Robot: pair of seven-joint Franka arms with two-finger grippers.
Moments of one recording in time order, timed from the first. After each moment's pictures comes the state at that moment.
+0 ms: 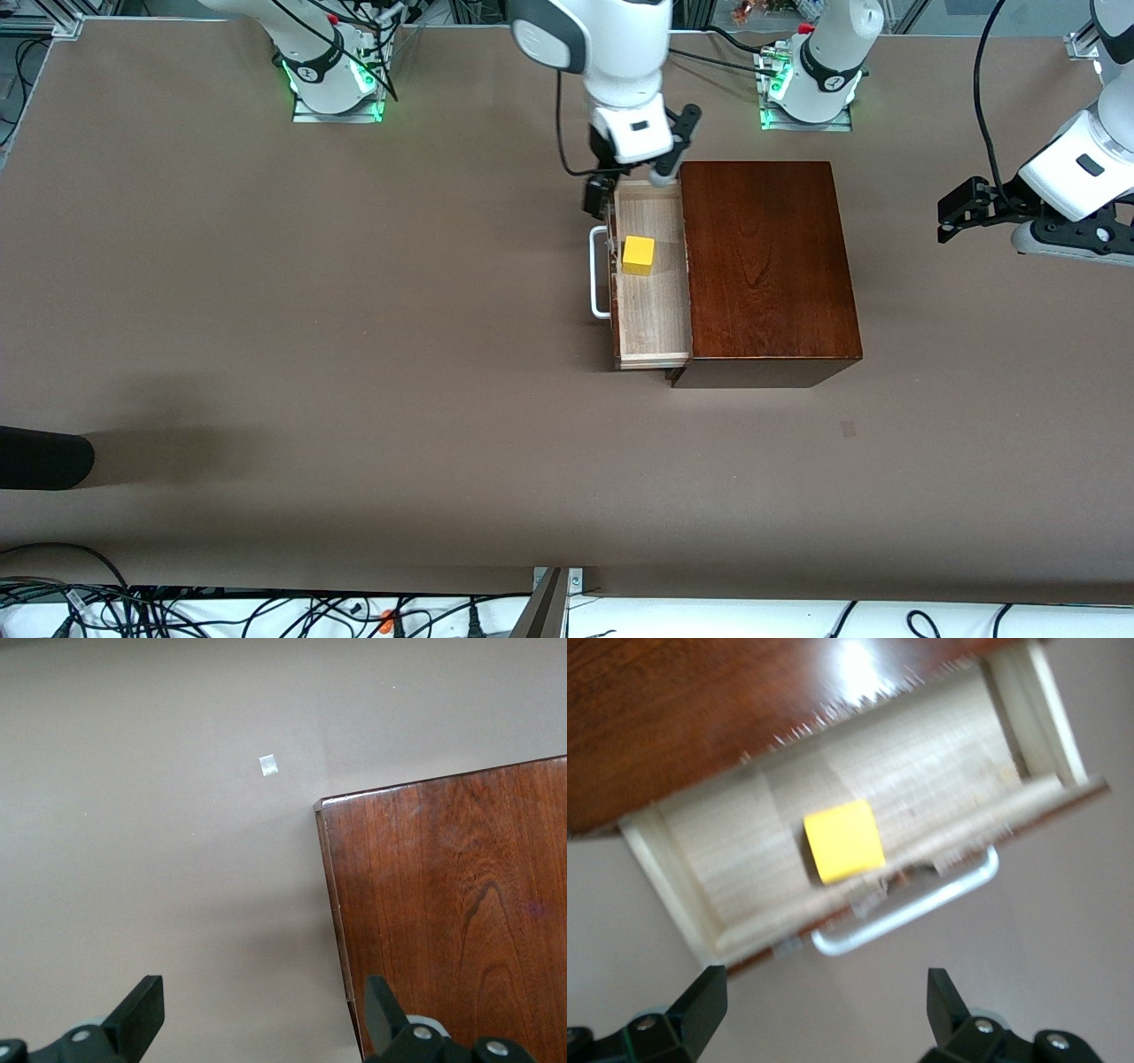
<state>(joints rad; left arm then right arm) -0.07 -0.01 0.02 -1.68 0.03 1.67 0.10 0.94 0.59 0.09 -1.26 -0.18 1.92 -0.11</state>
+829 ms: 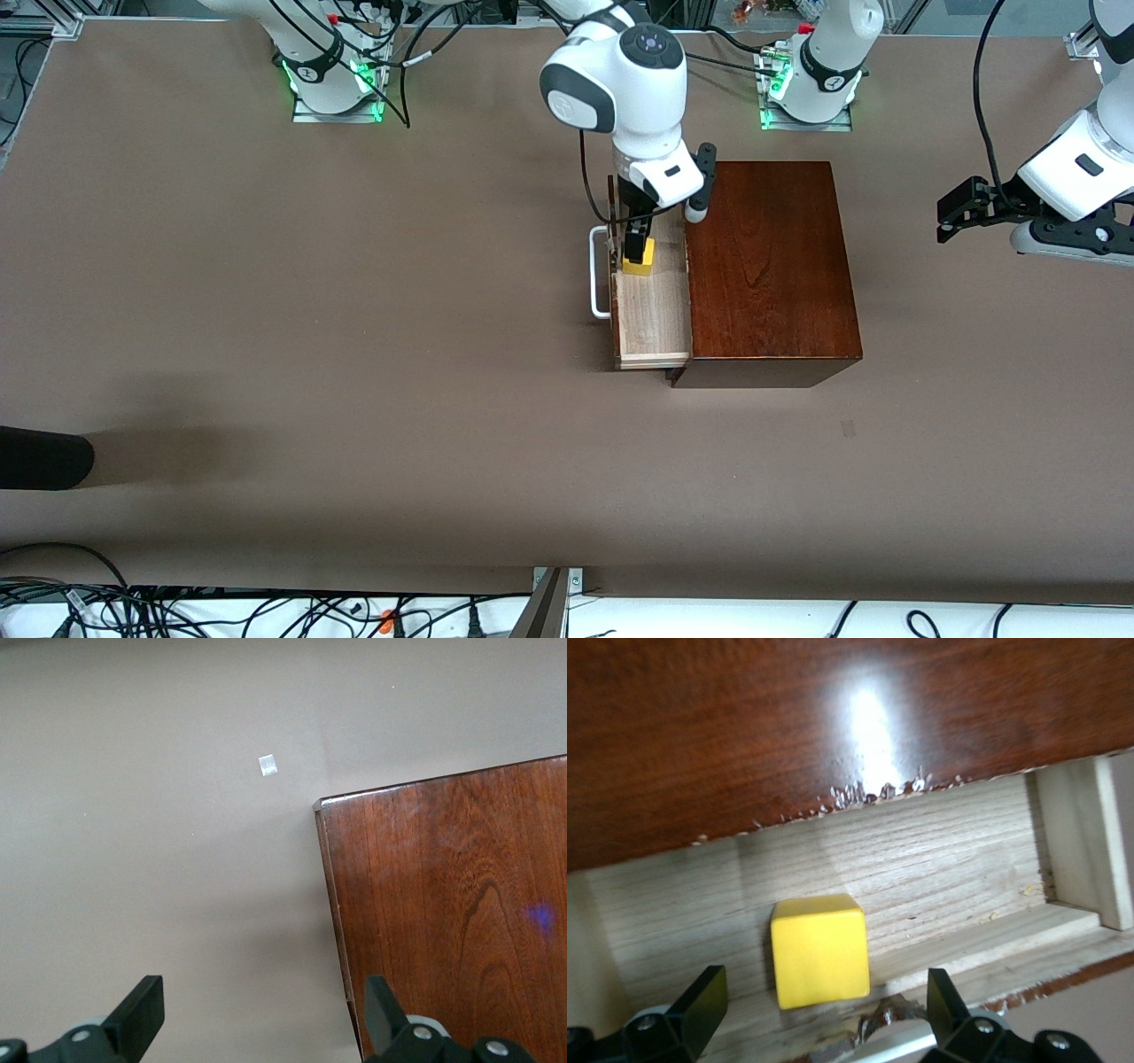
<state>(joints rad) -0.07 -0.01 0.02 -1.68 0.03 1.67 0.10 0.94 0.75 0.07 -1.18 -0.20 2.09 -0.29</state>
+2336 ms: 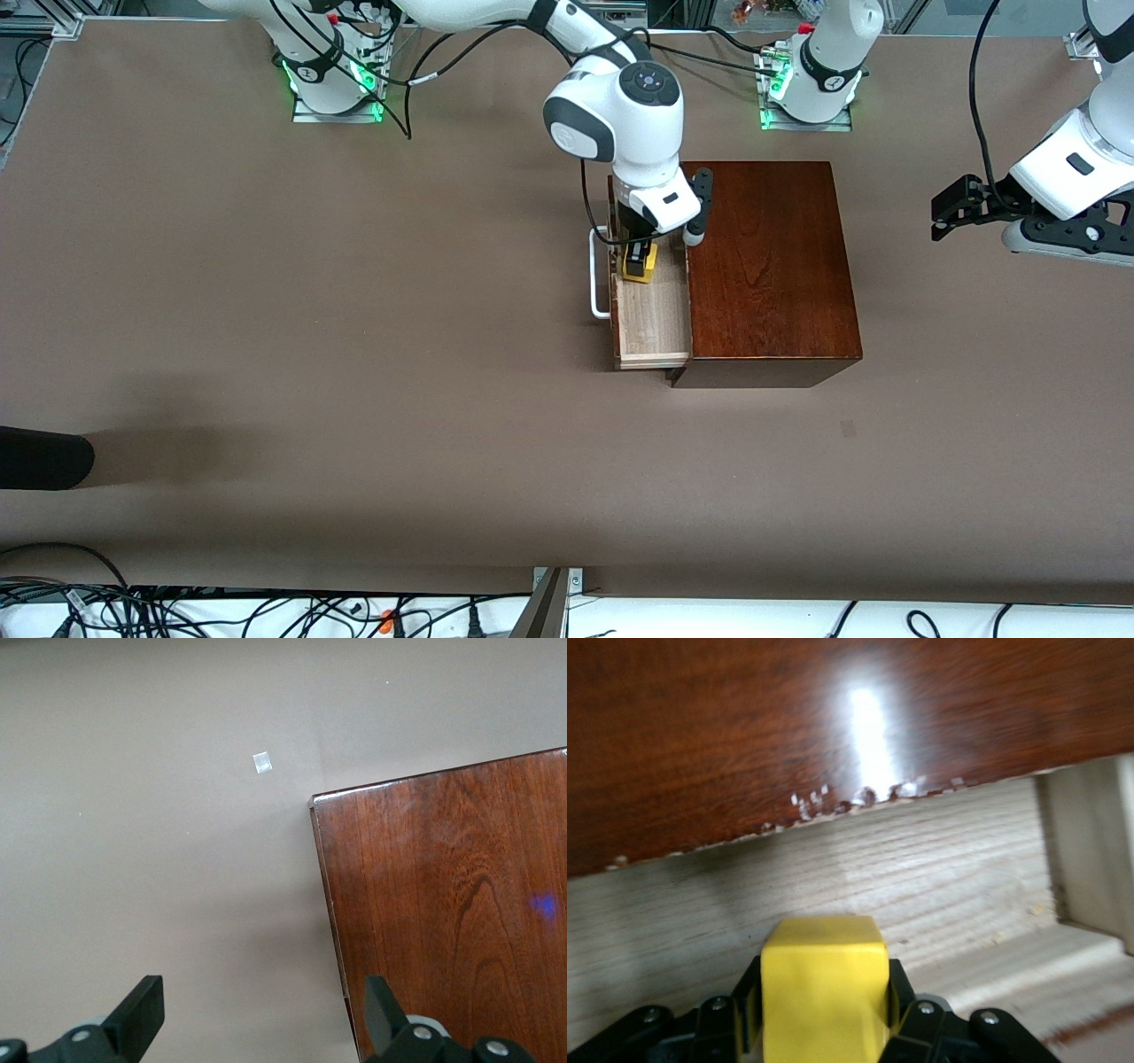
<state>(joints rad) -0.07 -0.01 0.01 -1.68 0.03 1.67 0.10 0.93 0.80 0.07 -1.11 -0.20 2.08 -0.28</state>
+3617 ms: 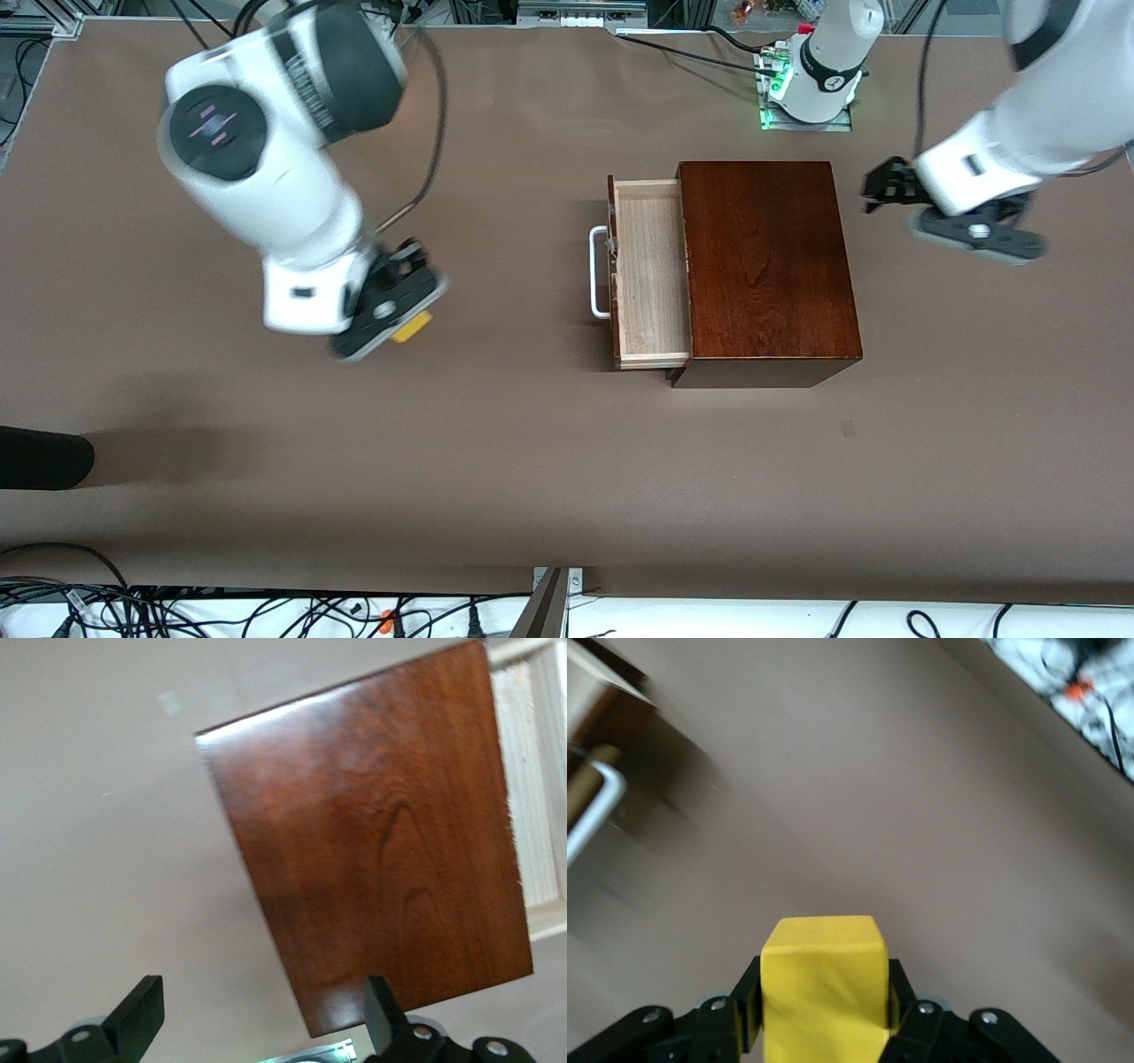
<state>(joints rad) -0.08 0.04 -0.14 -1.67 0.00 1.53 0.10 0.38 0.57 0.05 -1.00 -0.01 1.58 -0.26</state>
